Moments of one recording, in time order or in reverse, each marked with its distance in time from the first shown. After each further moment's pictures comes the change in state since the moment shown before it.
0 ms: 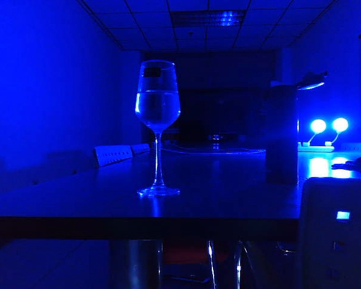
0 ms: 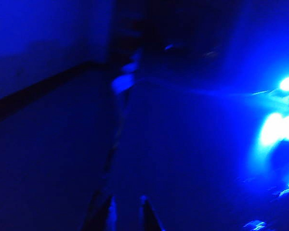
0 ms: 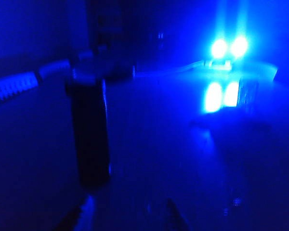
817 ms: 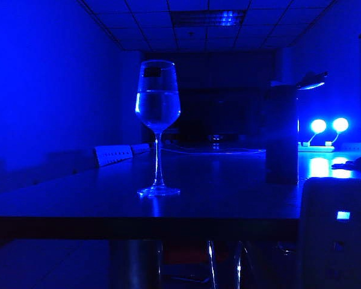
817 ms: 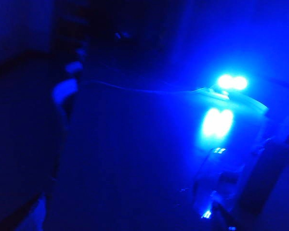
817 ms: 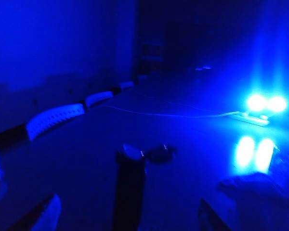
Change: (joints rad) left arm 0.000 0.321 0.439 -0.135 0.227 -0.049; right arm 0.000 0.219 0.492 -0.189 -0.200 -0.080
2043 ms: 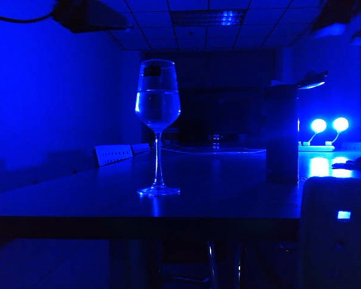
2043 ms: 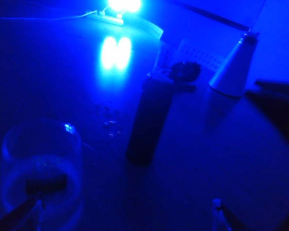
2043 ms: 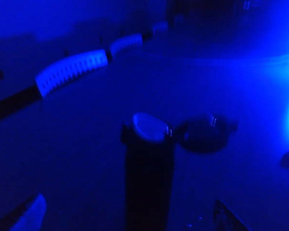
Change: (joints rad) left arm -0.664 0.841 0.258 0.397 -0.203 0.019; right arm 0.007 0.932 0.055 0.643 -0.114 0.041
